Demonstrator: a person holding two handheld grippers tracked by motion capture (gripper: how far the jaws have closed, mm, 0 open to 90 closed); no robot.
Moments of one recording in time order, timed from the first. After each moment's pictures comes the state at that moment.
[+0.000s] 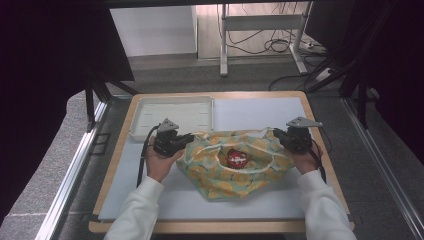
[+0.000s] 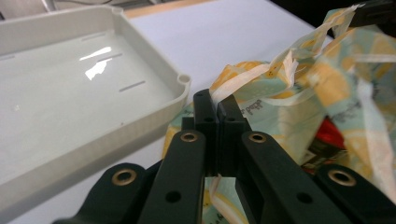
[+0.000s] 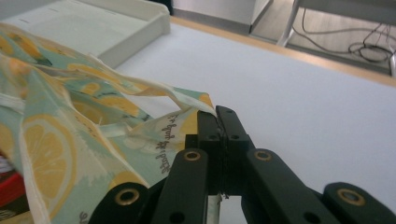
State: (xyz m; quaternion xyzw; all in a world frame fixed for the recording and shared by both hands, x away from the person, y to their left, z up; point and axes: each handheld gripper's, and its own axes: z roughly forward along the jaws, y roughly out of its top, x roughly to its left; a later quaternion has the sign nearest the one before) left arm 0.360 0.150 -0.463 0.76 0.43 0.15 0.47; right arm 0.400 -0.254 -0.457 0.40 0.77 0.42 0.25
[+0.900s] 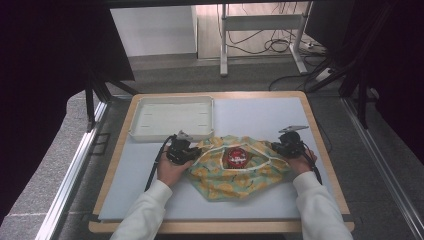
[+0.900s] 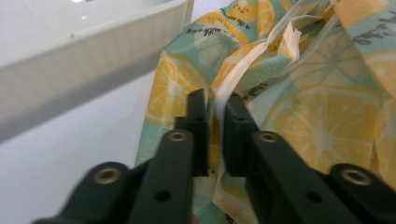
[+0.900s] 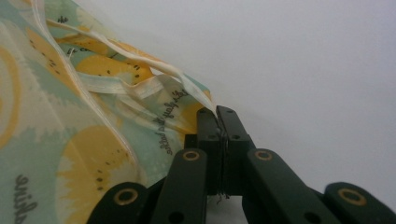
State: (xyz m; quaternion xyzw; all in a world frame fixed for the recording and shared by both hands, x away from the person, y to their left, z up) left arm 0.376 0.125 -0.522 0.80 0.45 0.11 0.38; right arm 0.425 -0.259 -0.516 0.45 0.81 0.32 0.17
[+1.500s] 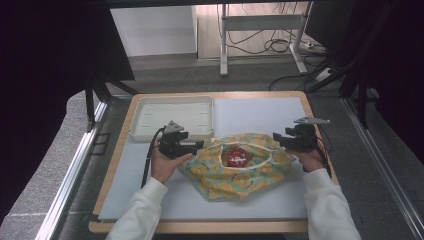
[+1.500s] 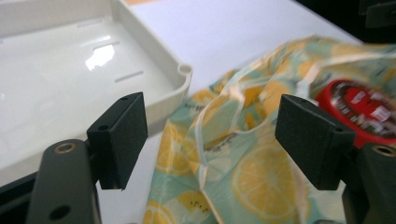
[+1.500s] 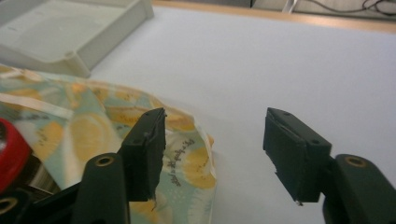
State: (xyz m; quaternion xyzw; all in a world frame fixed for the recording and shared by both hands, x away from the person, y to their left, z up) left arm 0.364 0.141 -0.472 0.75 0.44 0.14 0.47; right arm 0.410 -0.277 -0.461 0.46 0.76 0.42 0.20
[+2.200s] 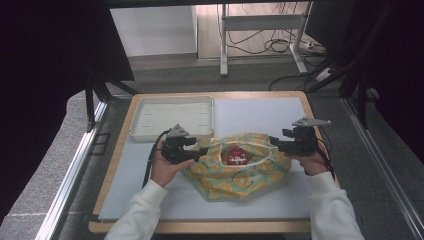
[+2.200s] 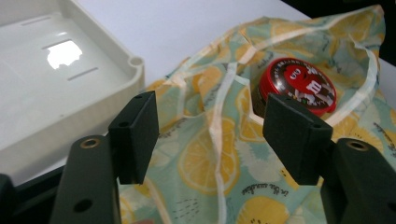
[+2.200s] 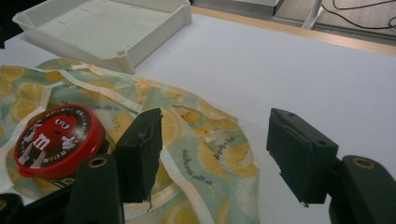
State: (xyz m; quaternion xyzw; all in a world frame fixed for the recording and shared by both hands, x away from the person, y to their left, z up) left arm 0.348 0.125 -0.466 0.79 0.39 0.11 0.46; right arm 0.385 -0.263 -0.438 0.41 0.78 0.43 0.19
